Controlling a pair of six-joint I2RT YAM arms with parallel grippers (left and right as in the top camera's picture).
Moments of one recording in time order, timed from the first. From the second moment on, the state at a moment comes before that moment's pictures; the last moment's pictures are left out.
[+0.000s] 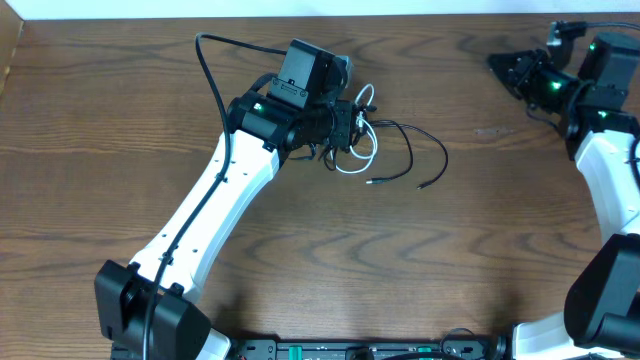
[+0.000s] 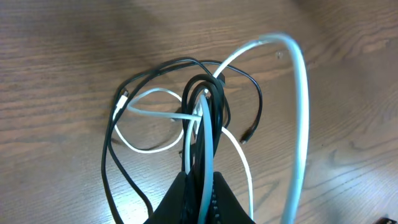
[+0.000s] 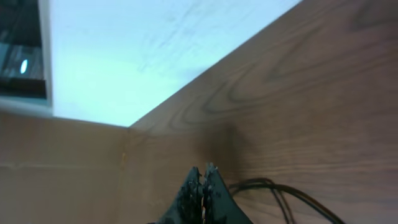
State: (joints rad) left arm -0.47 1.67 1.54 -0.82 0.26 -0.32; right arm -0.20 1.69 1.25 -0.11 -0.78 0.69
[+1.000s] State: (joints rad) left arm -0.47 1.67 1.54 -0.72 0.26 -0.39; right arm 0.23 1.69 1.25 -0.29 -0.75 0.40
